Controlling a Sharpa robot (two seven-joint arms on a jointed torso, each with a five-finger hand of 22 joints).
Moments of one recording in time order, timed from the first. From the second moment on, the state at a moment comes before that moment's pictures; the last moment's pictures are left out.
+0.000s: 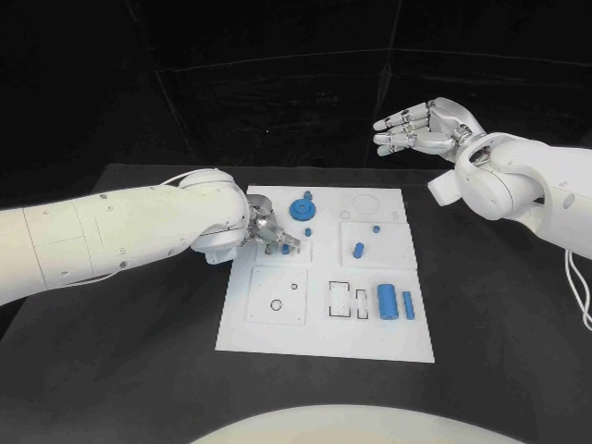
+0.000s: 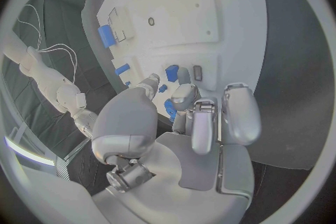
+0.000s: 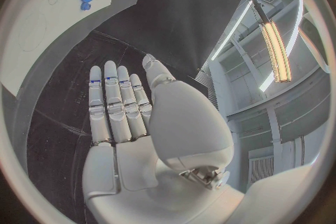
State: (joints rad) left arm 1.37 -0.63 -0.20 1.42 -0.96 0.06 -0.63; left_hand 0.92 -0.09 0.18 0.21 0.05 0.94 0.02 0.66 0.67 1.32 -0.05 1.18 1.03 1.47 -0.10 1.57 1.31 0.09 1.46 0.00 1.31 1.17; right arm 1.33 -0.77 -0.03 1.29 -0.49 -0.25 0.24; right_hand 1.45 -0.02 0.01 0.04 0.25 0.95 0.22 0.07 0.07 1.11 0.15 0.15 0.06 1.18 0.11 0.07 0.12 0.17 0.87 0.23 0.31 0.07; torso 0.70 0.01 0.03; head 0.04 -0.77
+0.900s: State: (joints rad) left arm 1.43 -0.59 -0.07 1.17 -0.96 0.23 -0.65; left_hand 1.08 -0.02 0.01 0.23 0.05 0.84 0.08 0.52 0.57 1.26 0.00 1.13 0.96 1.46 -0.07 1.57 1.31 0.09 1.43 0.03 1.24 1.09; right arm 1.33 -0.77 -0.03 1.27 -0.49 -0.25 0.24; right_hand 1.44 -0.02 0.01 0.04 0.25 0.95 0.22 0.07 0.07 1.11 0.16 0.15 0.06 1.18 0.11 0.07 0.12 0.17 0.87 0.23 0.31 0.07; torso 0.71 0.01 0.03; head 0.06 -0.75
